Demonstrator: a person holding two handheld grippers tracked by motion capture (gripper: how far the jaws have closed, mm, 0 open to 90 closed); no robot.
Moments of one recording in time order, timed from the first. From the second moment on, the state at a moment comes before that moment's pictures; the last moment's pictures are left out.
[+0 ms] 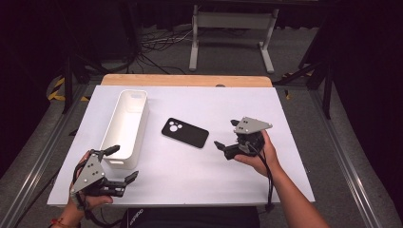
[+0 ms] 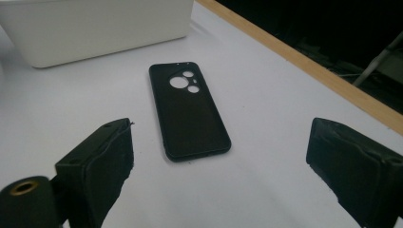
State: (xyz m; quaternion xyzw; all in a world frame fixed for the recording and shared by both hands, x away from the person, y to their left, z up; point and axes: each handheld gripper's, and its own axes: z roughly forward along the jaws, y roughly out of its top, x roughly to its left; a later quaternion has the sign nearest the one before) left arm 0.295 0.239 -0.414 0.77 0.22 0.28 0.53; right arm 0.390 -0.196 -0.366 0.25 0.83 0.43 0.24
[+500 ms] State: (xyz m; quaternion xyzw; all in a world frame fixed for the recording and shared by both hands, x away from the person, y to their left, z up) left arm 0.292 0.240 -0.416 0.78 0.22 0.28 0.52; right arm 0.423 -0.172 -0.370 0.24 0.85 0.41 0.21
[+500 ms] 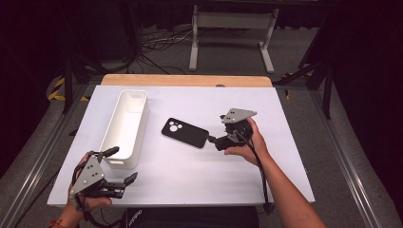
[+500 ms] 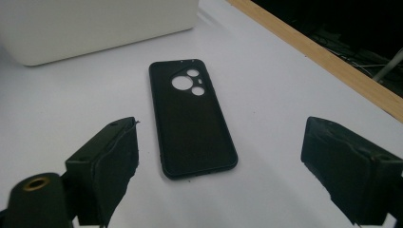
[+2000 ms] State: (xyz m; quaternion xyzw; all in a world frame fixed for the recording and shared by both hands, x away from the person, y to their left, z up) left arm 0.283 0.242 -0.425 0.79 0.23 0.26 0.51; right arm 0.503 -0.088 -0.384 0.24 0.89 0.36 0.17
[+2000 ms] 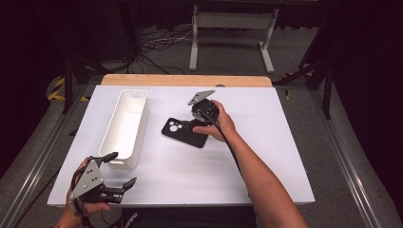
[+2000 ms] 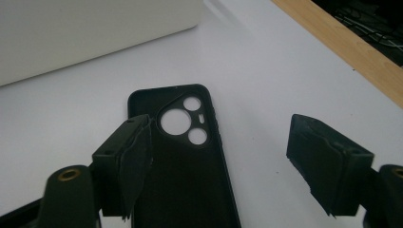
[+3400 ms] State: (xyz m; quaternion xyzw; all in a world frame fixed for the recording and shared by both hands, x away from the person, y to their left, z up) left arm 0.281 0.238 -0.431 0.80 0.22 0.24 0.51; right arm 0.559 -0.050 -0.443 0.27 0.90 0.31 0.12
